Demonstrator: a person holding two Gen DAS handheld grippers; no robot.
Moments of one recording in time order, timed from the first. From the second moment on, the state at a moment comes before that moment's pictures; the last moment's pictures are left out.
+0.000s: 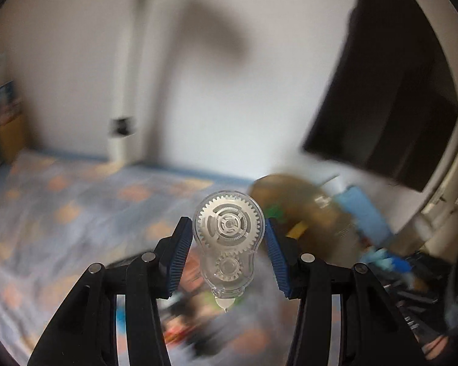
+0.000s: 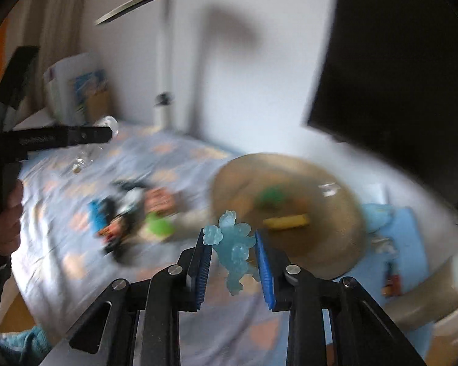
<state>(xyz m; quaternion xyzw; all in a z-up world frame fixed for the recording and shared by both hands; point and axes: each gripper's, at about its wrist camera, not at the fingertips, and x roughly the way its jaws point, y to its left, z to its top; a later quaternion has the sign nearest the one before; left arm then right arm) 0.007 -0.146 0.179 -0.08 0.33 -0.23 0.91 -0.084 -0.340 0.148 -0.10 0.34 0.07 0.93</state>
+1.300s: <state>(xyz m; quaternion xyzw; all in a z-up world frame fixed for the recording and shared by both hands) -0.063 -0.017 0.087 -0.03 0.34 -0.01 0.94 -0.112 -0.254 0.082 -0.06 0.37 0.14 0.92</state>
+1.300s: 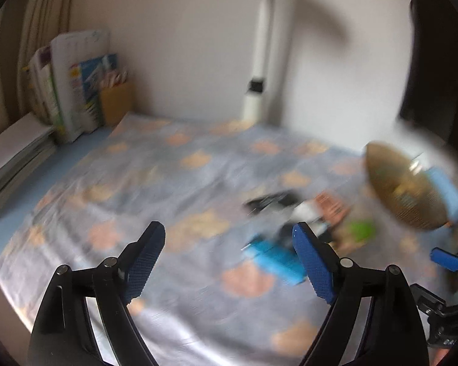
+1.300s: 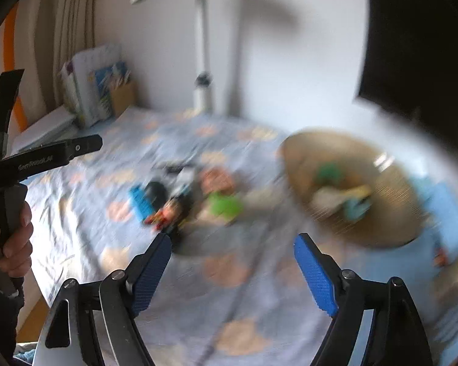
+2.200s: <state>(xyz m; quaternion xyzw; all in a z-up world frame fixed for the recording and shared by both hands) -0.049 -0.021 0.040 0.00 0.41 -0.05 0.91 -0.107 -0.233 0.024 -0.05 0.41 0.15 0.90</state>
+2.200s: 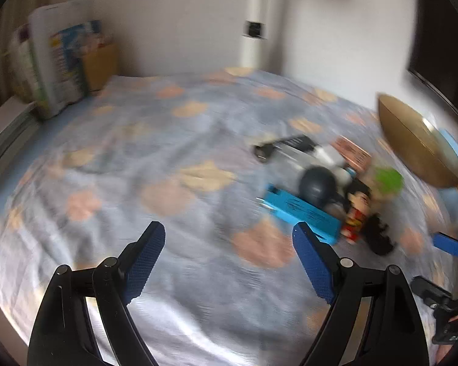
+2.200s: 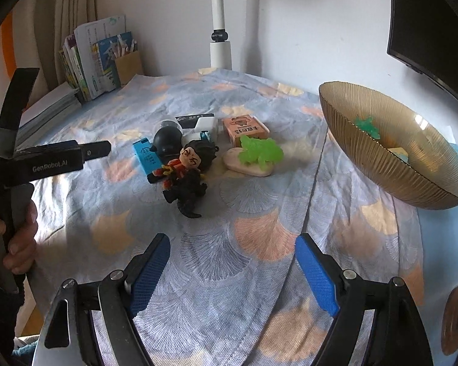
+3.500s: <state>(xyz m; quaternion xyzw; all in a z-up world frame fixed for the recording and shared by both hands) 0.000 -0.058 0.025 0.04 0.47 -0.09 0.88 -0.068 -0.198 0.023 -0.10 0.45 0.24 0.85</state>
